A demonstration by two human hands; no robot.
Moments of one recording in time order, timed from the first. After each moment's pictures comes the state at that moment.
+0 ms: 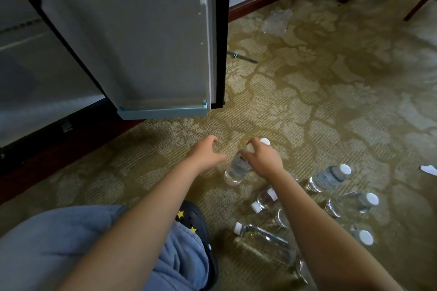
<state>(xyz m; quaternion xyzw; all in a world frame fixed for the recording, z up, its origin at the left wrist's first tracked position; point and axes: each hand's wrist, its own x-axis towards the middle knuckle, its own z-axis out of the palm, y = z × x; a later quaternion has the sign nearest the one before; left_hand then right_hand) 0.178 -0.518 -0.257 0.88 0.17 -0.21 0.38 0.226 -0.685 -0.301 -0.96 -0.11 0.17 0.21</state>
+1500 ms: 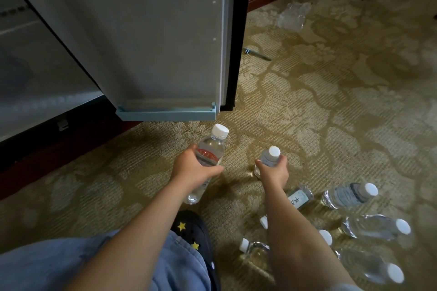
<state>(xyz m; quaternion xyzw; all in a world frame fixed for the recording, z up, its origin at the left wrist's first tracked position) 0.171 -0.486 -0.276 0.82 0.31 -0.12 0.47 0.254 -0.670 -0.406 -0.79 0.32 0.13 0.50</state>
